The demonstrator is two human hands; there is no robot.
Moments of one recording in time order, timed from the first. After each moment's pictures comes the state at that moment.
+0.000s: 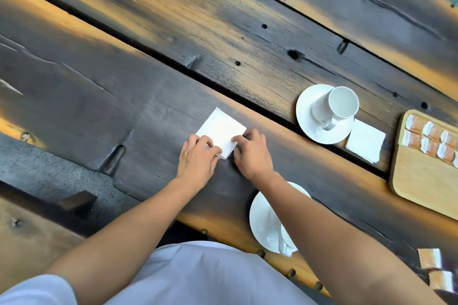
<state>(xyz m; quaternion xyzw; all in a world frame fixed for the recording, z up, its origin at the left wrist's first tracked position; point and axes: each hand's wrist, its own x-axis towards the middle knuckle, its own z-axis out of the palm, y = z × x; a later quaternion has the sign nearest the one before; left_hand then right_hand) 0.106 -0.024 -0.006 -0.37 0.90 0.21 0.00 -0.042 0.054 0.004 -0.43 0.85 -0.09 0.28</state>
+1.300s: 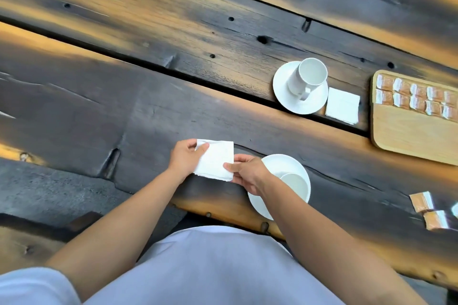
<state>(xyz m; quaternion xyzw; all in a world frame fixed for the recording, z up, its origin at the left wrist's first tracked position) 0.121 -0.017 -0.006 -0.53 0.61 0.59 -0.01 0.006 0.121 0.025 0.12 0.64 -0.47 0.60</state>
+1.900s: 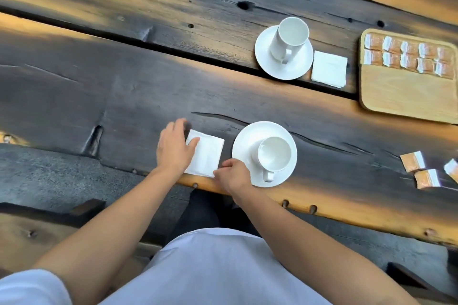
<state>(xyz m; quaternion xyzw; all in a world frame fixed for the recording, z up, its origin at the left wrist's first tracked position) 0.142 0.042 0.005 -0.45 0.84 0.29 0.03 0.074 0.187 0.011 0.06 0.81 -0.32 0.49</state>
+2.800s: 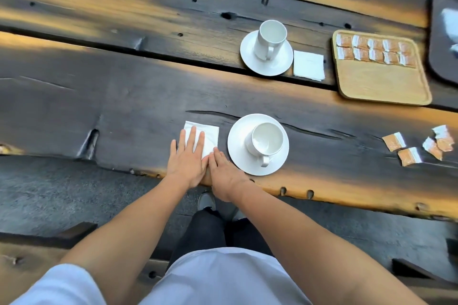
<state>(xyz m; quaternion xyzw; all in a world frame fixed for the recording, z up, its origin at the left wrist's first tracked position) 0.166 0.087 -0.031 -0.24 0.94 0.11 0.22 0.097 0.206 0.025 -0.44 0.80 0.05 0.39</state>
